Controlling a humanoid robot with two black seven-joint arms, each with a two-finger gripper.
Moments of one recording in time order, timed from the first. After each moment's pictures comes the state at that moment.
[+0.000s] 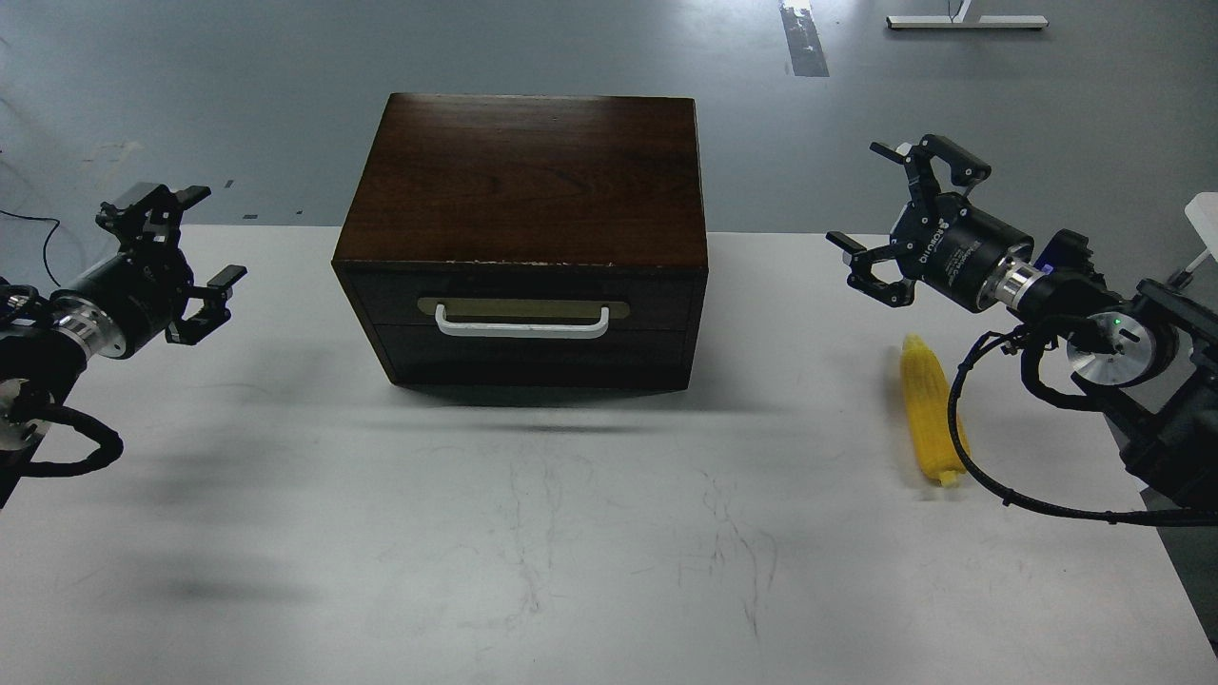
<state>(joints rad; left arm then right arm) -0.73 0.66 -0.41 -0.60 0.06 -0.49 -0.34 0.79 -0.51 0.59 0.82 0.04 0.49 0.01</state>
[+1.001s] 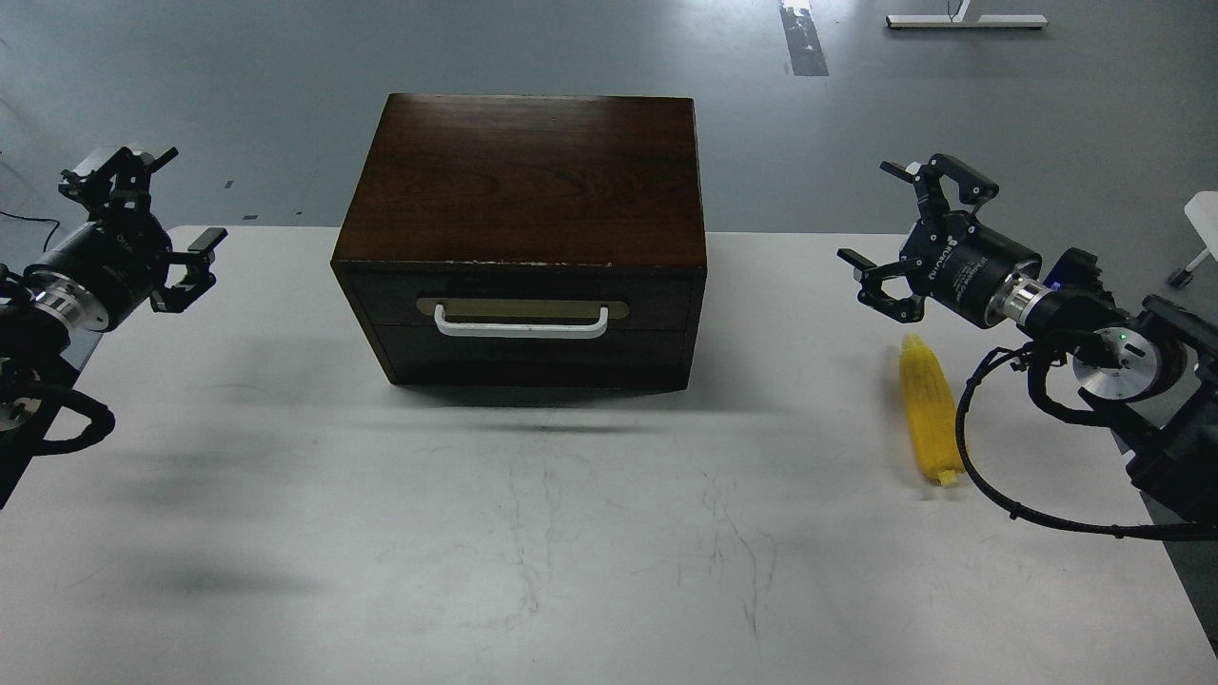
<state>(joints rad) -0.73 0.66 -0.51 -0.60 0.05 -0.49 -0.34 0.76 -0.51 0.59 0.81 0.04 0.47 0.00</state>
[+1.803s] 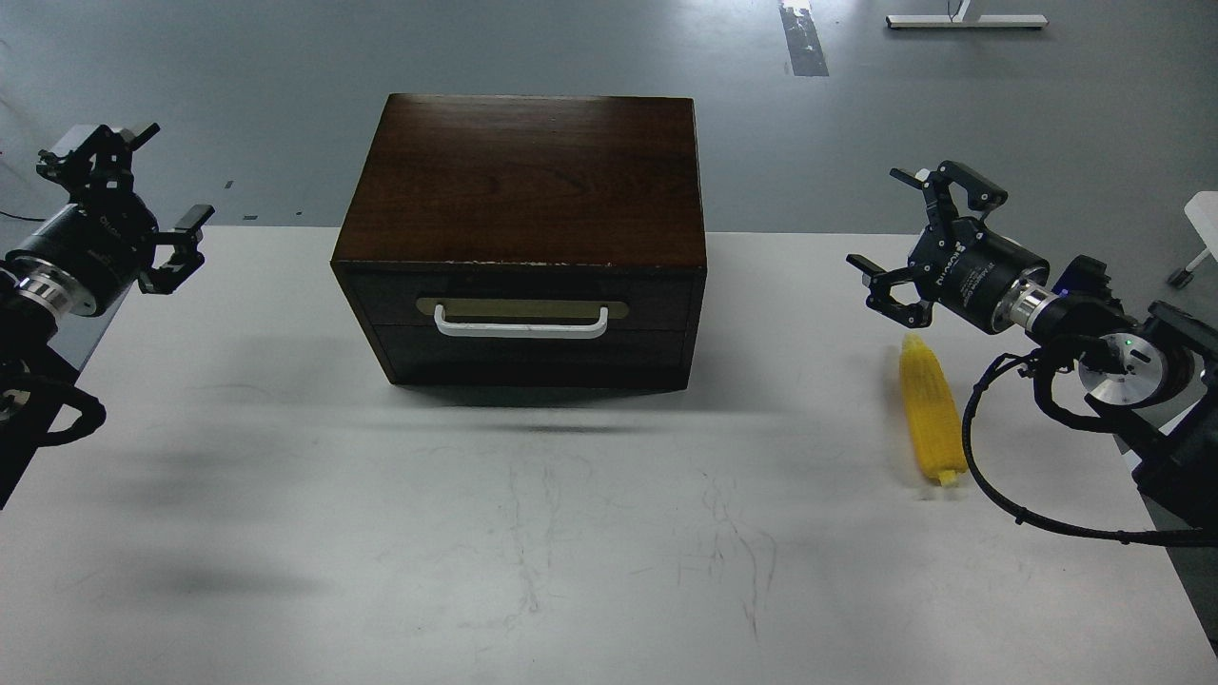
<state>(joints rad) -0.74 0.68 -0.51 -0.61 0.06 -0.49 -0.39 0.75 -0.52 0.60 0.81 0.04 0.46 0.01</state>
